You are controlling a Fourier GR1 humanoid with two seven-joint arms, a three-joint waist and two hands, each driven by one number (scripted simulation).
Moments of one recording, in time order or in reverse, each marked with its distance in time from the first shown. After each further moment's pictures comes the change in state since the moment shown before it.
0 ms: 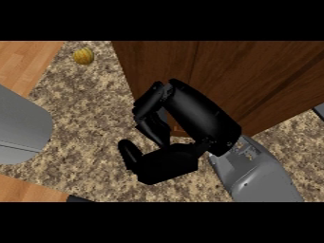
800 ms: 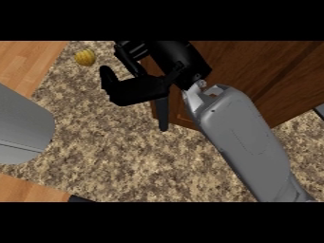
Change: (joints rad) left arm -0.057 -0.018 -0.008 0.021 -0.003 -0.003 0.024; right arm -0.301 0.007 -0.109 0.386 -0.137 -0.124 -0.007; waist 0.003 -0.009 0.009
